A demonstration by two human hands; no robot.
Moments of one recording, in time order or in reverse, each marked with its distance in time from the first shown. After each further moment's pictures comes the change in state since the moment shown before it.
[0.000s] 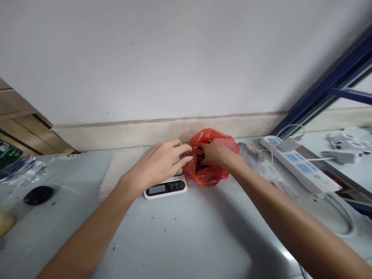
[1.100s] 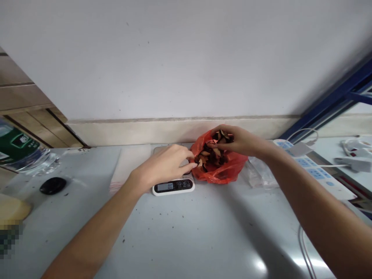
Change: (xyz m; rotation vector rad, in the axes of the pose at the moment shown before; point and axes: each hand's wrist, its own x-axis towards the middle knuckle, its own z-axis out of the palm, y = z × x) left_hand -0.003 -0.006 -0.002 -0.228 -0.256 -0.108; right_hand -0.016 0.037 -0.029 0.533 0.184 -0.168
